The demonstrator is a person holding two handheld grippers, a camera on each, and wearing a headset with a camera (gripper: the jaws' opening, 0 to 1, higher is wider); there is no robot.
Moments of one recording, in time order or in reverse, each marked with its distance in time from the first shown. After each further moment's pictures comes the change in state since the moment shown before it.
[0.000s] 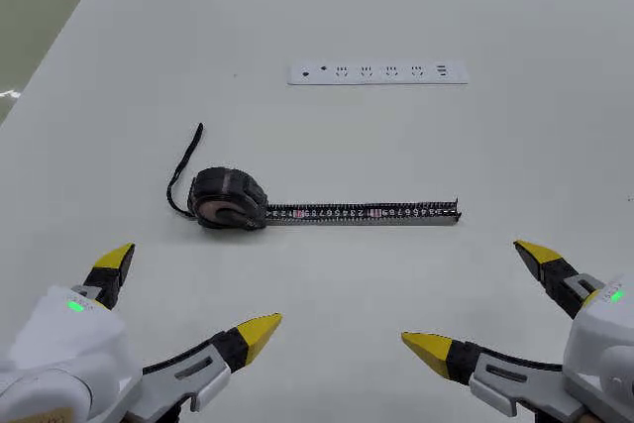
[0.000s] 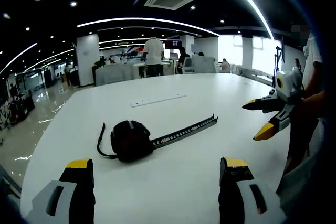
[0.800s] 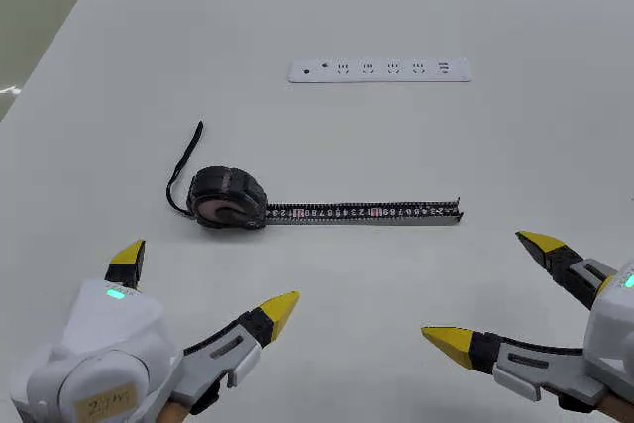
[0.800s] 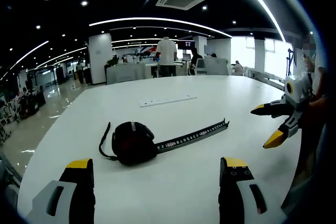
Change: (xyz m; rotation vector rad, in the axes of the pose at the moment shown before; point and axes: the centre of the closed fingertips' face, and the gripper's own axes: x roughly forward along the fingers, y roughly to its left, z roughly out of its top) left arm 0.022 -0.003 0.004 -0.044 -0.003 0.111; right arm 0.007 -0.023 -0.008 -0.060 0.004 0.088
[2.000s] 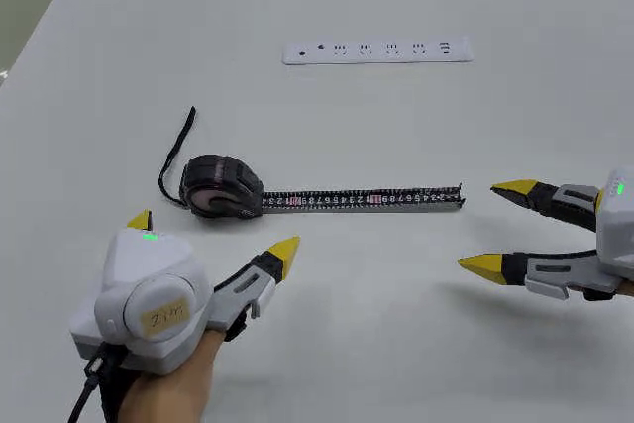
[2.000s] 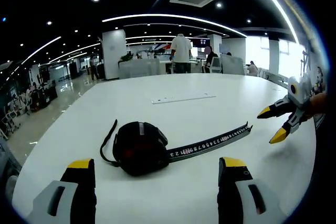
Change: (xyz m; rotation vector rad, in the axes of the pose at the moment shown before) left arm 0.050 0.015 -0.007 -0.042 0.022 0.116; right arm 0.040 -0.053 -0.016 -0.205 0.055 0.233
